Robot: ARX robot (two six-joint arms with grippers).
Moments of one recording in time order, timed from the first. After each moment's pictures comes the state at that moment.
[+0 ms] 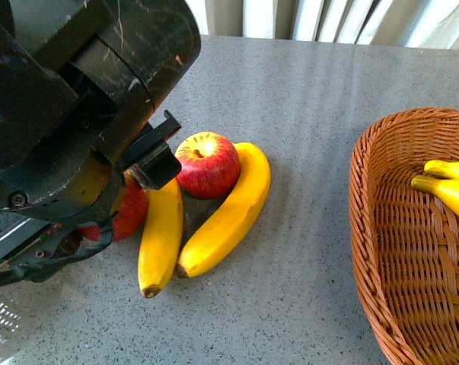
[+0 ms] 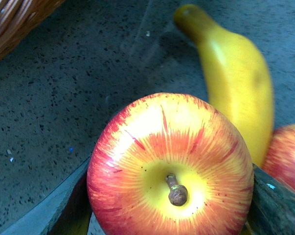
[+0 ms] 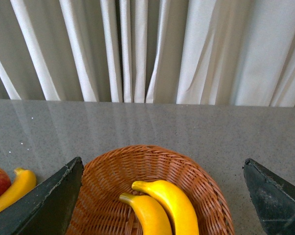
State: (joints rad) left arm -0.60 1.82 0.91 -0.27 -0.40 -1.29; right arm 0.00 0.00 0.02 0.00 0.00 0.00
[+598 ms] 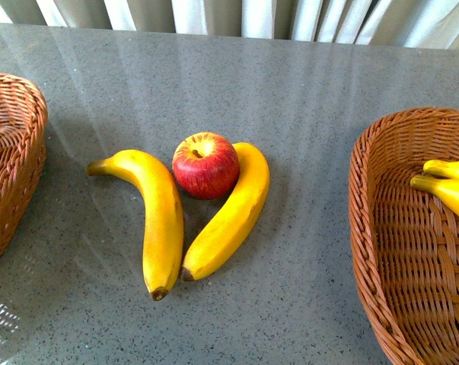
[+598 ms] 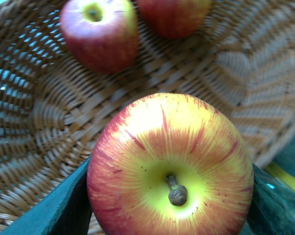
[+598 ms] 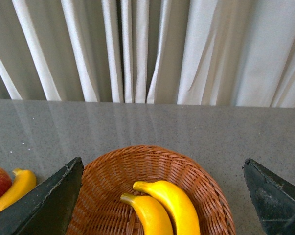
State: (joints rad) left arm -0.33 1.44 0.67 -0.37 -0.59 -1.17; right arm 0.00 0.00 0.02 0.00 0.00 0.00
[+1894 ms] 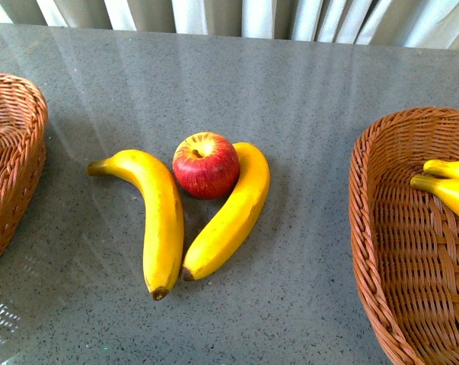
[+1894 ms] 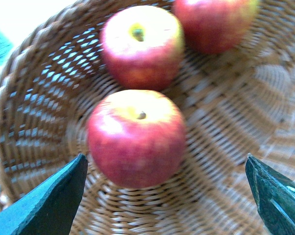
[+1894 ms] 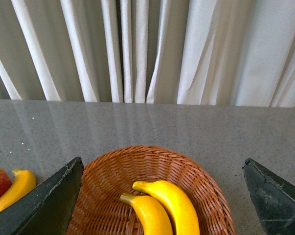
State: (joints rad) left arm -0.22 1.35 0.52 -0.18 -0.53 -0.94; right arm 0.00 0.00 0.02 0.00 0.00 0.00
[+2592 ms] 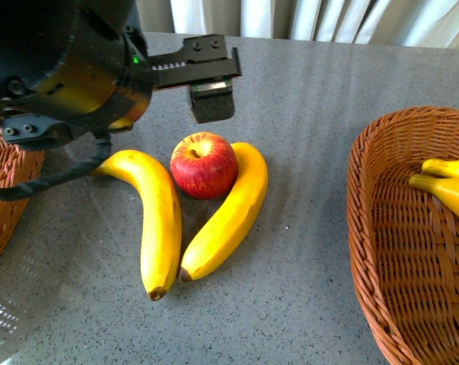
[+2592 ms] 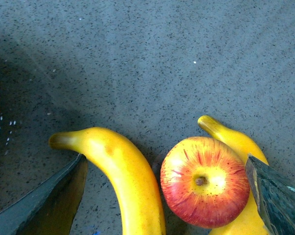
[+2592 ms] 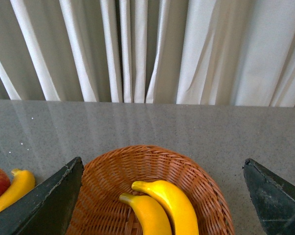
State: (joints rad) left arm -0.60 1.82 0.97 0.01 -0.38 -0.59; right arm 0.00 0.00 0.02 0.00 0.00 0.00
